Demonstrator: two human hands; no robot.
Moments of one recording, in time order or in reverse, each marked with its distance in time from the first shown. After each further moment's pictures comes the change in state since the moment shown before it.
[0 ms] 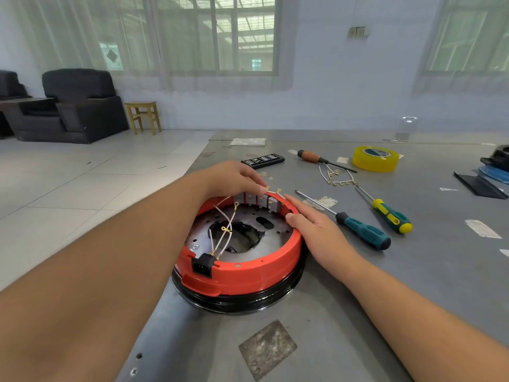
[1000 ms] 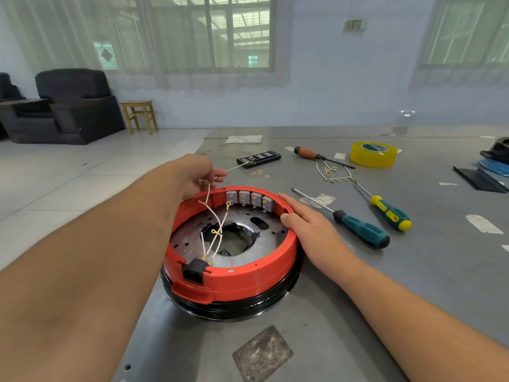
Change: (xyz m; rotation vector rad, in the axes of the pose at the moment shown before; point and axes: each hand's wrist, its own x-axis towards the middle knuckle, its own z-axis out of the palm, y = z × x) left_hand 0.009 -0.026 -0.017 -0.639 0.193 -0.510; right_hand 0.005 0.005 0.004 0.007 0.004 -0.008
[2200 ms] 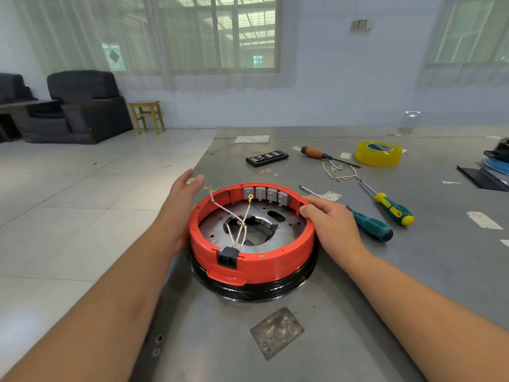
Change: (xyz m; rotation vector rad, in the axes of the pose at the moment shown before) left_hand -0.070 -0.087 -0.014 -0.564 0.115 0.259; right_hand -0.009 -0.008 -0.004 0.060 0.229 0.010
